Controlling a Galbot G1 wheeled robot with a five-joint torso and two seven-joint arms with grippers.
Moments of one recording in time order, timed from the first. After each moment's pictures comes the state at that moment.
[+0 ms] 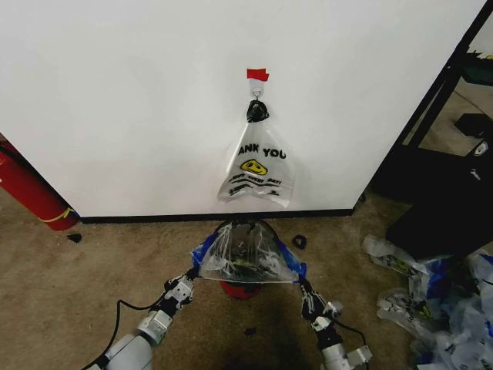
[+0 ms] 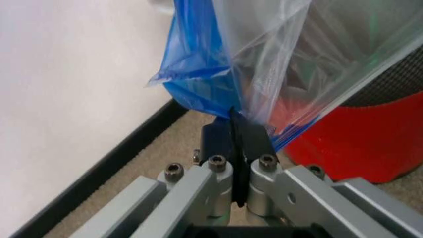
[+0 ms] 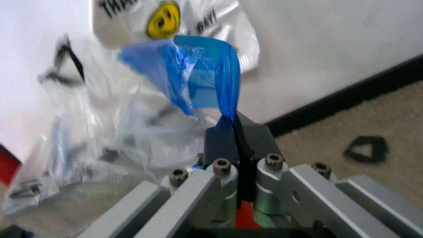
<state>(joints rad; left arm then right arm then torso) 1.33 -0.83 -0.04 -1.72 0.00 -0.11 -0.23 -1.44 1.26 0.19 1.47 0.87 0.63 -0.37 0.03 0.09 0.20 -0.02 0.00</state>
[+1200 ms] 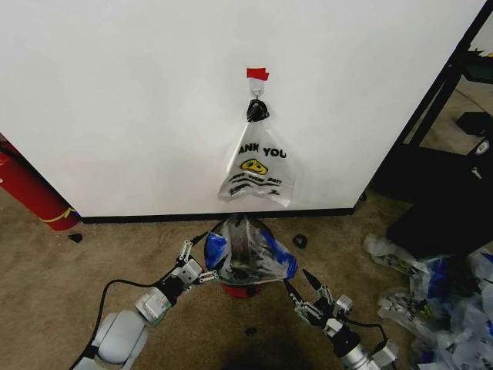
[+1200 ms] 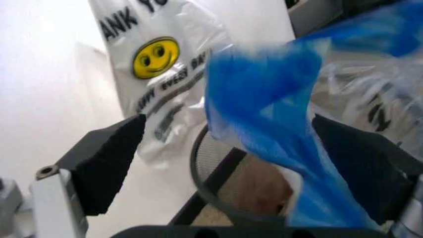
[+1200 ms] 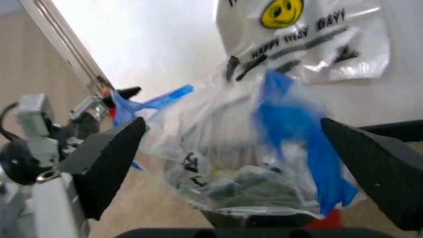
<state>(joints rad) 1.43 -1.22 -0.51 -1.91 0.18 -0.37 0.46 -1.60 1.03 0.28 1.81 0.85 0.41 -0.52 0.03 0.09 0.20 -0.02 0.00</state>
